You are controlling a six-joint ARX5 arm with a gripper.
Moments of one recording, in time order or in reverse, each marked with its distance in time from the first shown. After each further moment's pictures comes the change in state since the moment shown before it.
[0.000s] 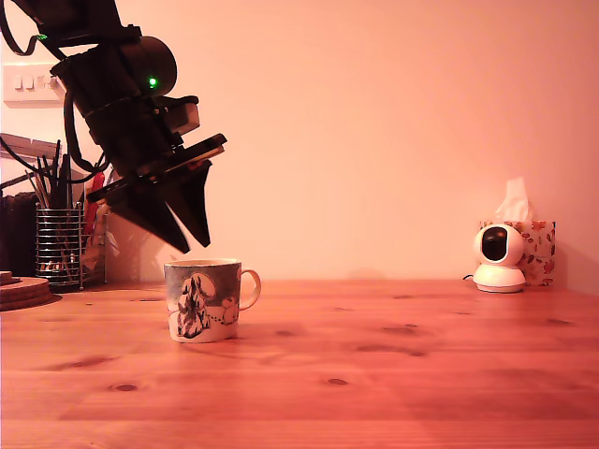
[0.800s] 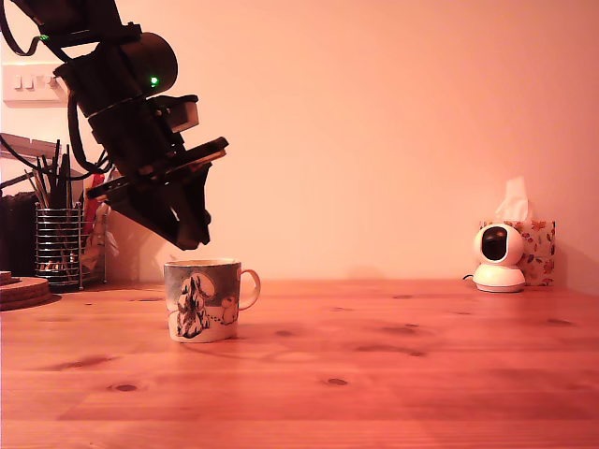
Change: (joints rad) arm 0.000 0.000 -0.005 0.043 -0.023 -0.022
